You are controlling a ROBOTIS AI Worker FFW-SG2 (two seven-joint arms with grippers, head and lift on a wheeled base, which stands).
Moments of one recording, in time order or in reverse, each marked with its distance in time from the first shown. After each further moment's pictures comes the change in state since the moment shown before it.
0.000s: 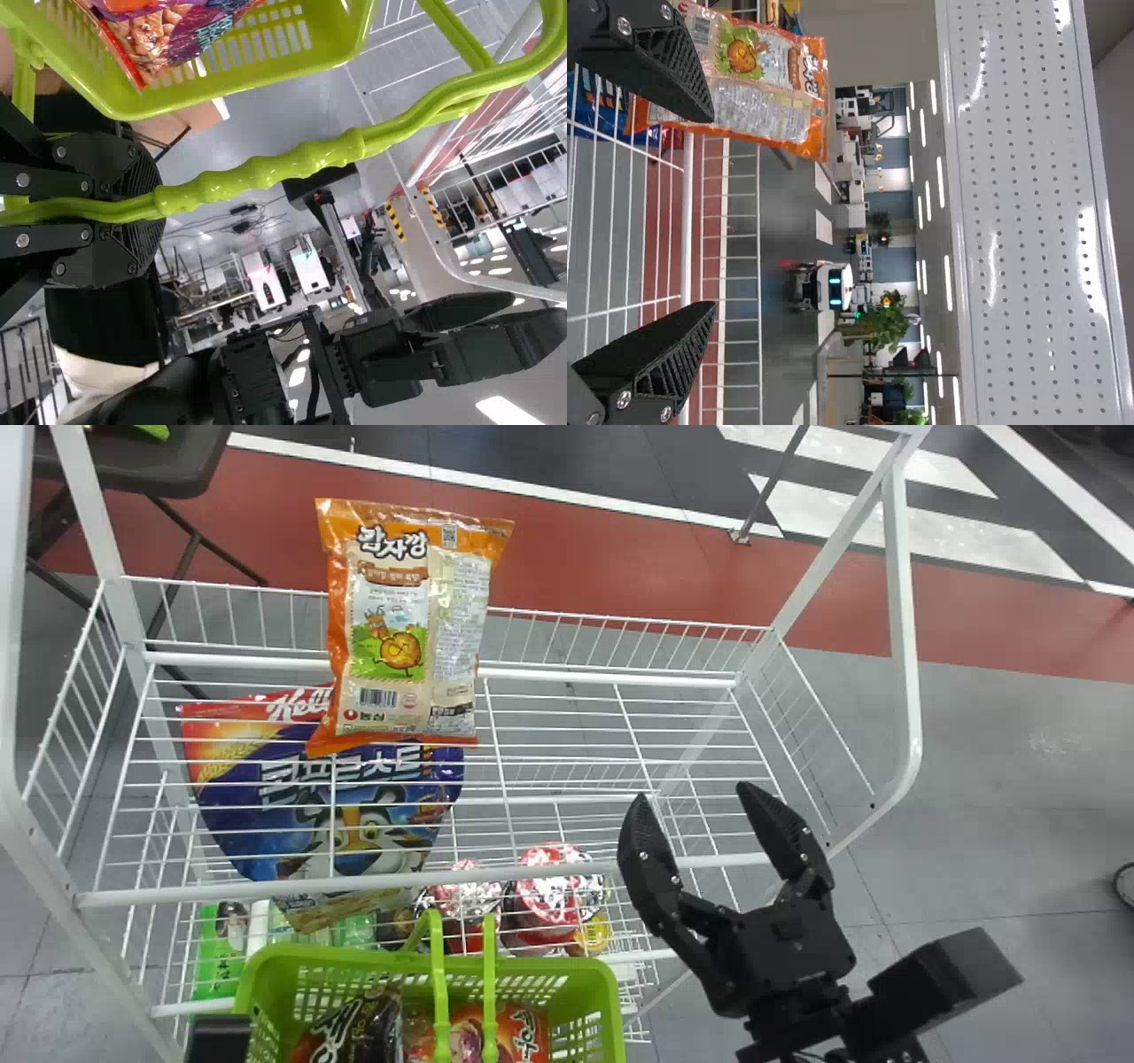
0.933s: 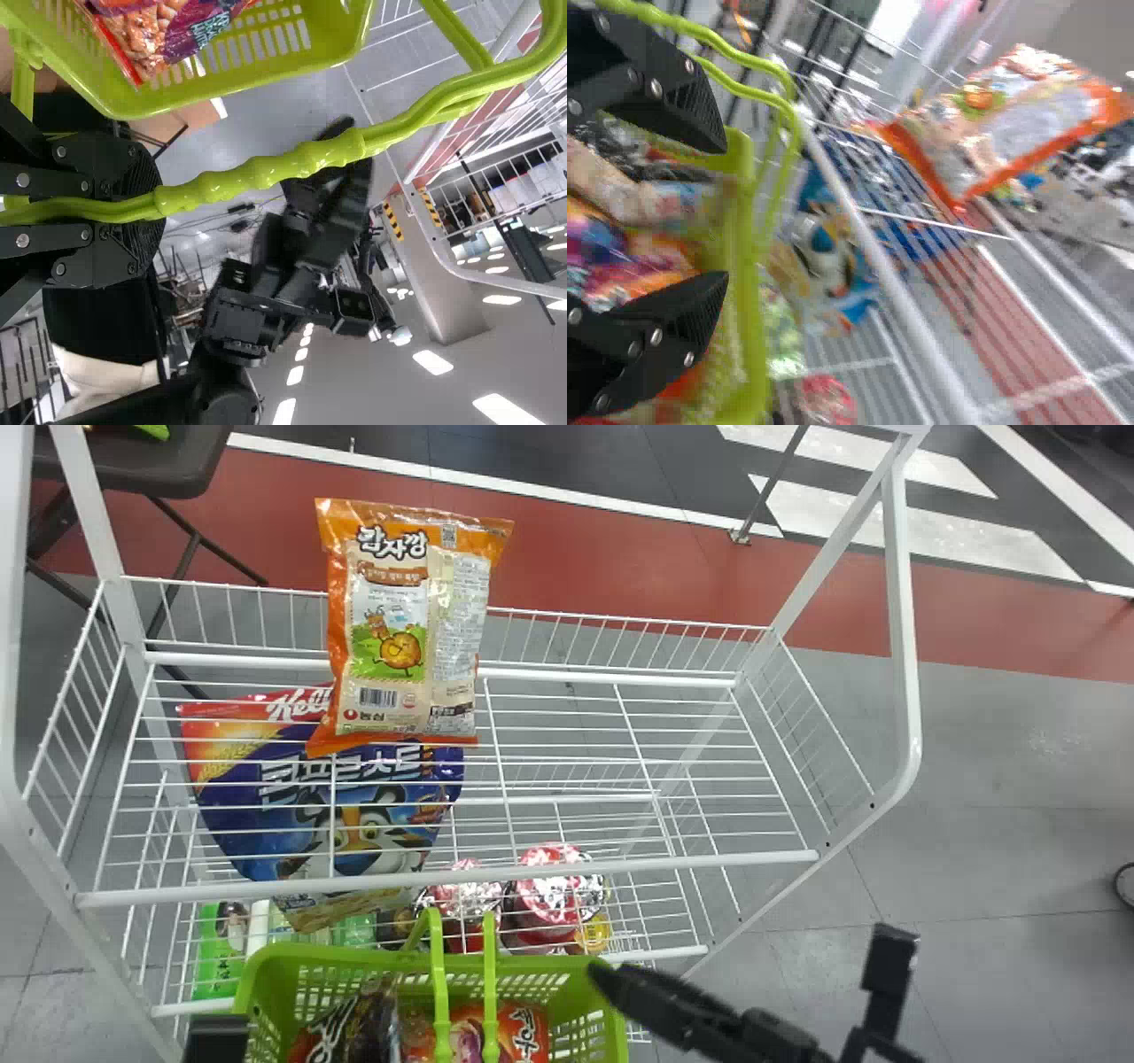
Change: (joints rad) left arm 0.008 -0.009 0.005 -0.015 -0.001 0.009 0.003; right arm -0.136 0.000 -0.398 -0.004 -0.439 1.047 0.479
